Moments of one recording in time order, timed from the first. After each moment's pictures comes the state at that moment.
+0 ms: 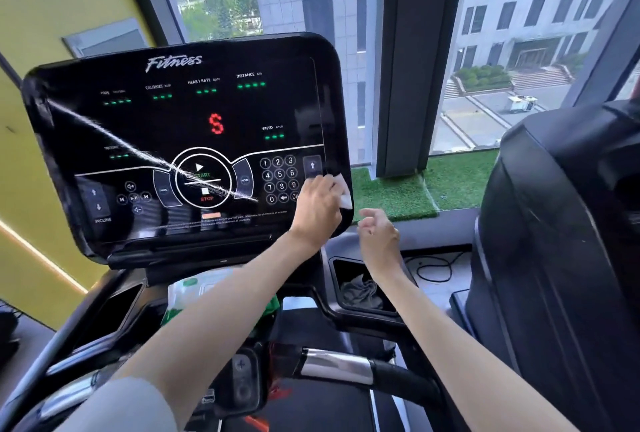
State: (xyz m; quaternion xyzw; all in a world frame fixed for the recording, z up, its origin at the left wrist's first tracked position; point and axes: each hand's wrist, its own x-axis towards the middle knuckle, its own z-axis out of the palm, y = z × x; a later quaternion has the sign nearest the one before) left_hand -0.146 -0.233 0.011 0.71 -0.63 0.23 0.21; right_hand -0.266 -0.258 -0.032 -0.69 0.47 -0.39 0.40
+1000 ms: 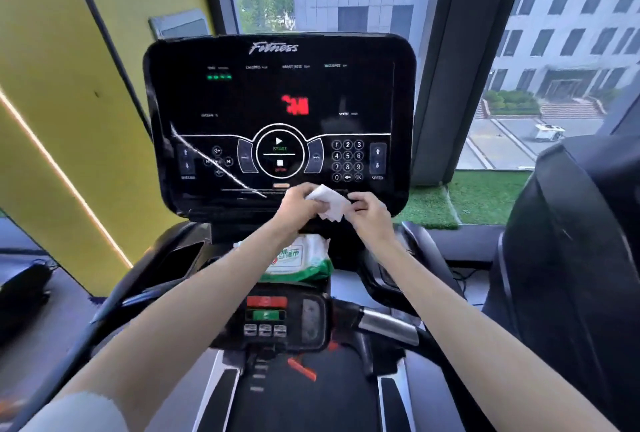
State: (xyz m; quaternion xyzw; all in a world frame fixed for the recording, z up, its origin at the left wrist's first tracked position) left_hand -0.076 -0.087 0.030 0.69 -0.36 -0.29 0.56; right_hand -0.202 -0.165 0.009 -0.72 0.38 -0.33 0.48
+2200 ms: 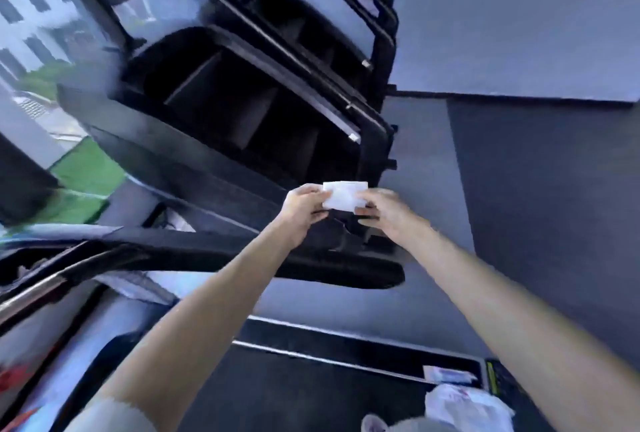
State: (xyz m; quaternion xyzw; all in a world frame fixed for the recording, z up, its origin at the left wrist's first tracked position) left_hand -0.640 0.142 -0.029 0.37 -0.55 -0.74 0.15; right_hand -0.766 0.251 -0.038 -0.11 0.67 -0.60 0.43
